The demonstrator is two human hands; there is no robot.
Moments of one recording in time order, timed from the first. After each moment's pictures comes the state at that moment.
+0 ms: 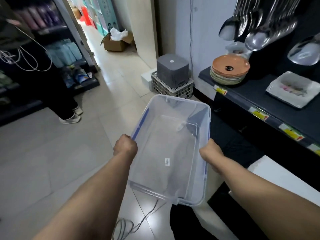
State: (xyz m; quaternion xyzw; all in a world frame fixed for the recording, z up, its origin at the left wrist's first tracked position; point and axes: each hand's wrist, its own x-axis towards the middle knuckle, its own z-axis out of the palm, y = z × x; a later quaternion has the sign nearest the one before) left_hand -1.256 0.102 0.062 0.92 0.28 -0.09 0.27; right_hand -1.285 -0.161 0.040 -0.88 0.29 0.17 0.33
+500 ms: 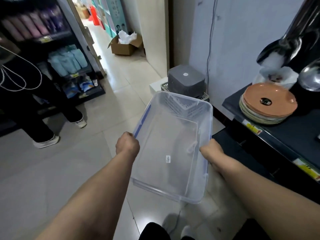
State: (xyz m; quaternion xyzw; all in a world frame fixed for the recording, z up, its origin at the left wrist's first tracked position) left_hand -1.010 0.143 0.080 0.90 0.30 -0.07 0.29; right_hand -1.017 -0.118 0.037 -0.87 0.28 0.18 0.37
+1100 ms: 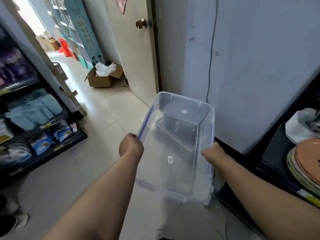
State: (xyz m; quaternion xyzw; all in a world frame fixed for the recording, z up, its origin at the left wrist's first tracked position) left_hand -0.612 0.206 0.112 0.92 0.22 -0.05 0.33; right_hand -0.665 -0.047 0.055 -0.83 0.36 0.08 0.41
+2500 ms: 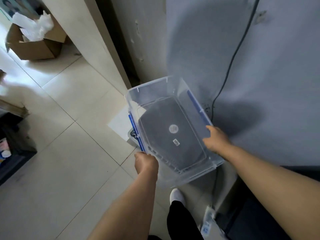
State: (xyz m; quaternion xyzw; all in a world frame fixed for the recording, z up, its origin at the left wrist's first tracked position) left_hand -0.188 -0.028 -0.109 0.80 0.39 -0.23 0.39; right_hand -0.200 -0.249 -0.092 -0.89 0.29 0.23 0.27
